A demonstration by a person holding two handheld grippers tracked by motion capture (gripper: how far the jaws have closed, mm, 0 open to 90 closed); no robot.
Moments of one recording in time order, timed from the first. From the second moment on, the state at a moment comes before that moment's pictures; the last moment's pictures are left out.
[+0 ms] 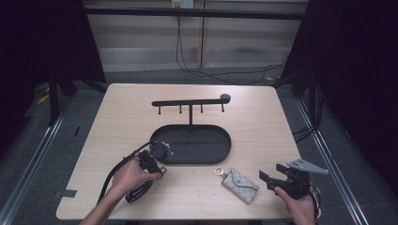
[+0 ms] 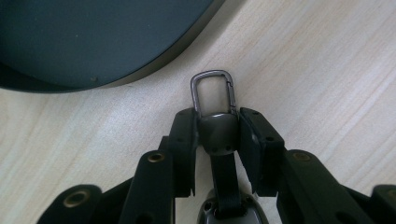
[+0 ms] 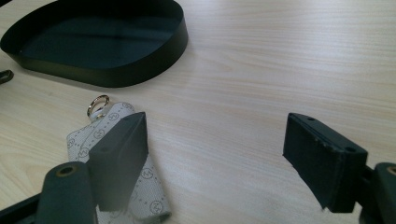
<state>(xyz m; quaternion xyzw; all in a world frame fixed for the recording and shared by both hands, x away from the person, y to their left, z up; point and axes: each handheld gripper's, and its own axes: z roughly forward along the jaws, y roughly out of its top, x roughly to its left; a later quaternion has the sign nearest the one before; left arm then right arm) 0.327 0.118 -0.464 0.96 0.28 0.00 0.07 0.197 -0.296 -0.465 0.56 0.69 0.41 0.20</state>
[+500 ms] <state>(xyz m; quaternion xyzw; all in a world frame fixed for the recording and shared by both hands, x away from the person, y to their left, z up) 0.335 0.108 -0.464 0.96 0.29 -0.01 0.03 0.197 -0.295 -0.466 0.55 0.70 0.41 0.20</state>
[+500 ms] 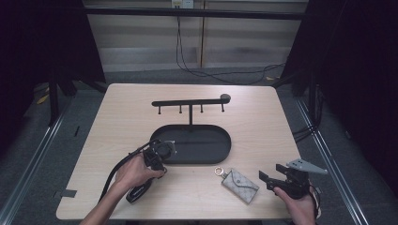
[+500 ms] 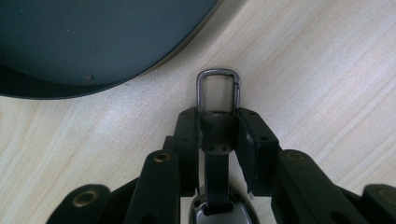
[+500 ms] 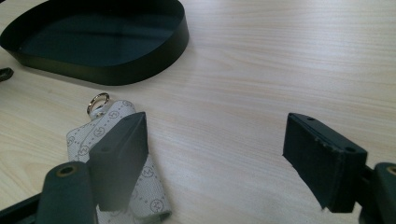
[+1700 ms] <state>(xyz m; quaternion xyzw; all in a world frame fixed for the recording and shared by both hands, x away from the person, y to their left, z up) 0.331 0.141 -0.418 0.95 0.29 -0.01 0.11 0.198 -0.295 -0.466 0.56 0.69 0.40 0.21</state>
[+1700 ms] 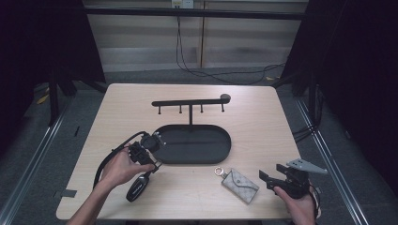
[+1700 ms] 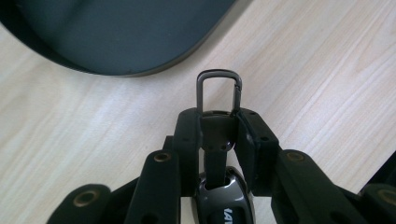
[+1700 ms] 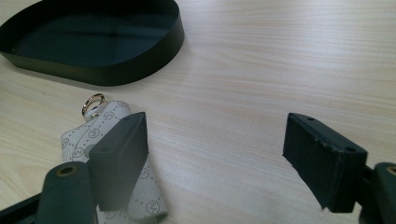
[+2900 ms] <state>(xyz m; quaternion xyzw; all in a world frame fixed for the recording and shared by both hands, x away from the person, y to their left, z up) 0.331 0.157 -0.365 0.95 0.28 -0.02 0.09 0.198 -0.296 -0.466 0.56 0.69 0.40 0.21</state>
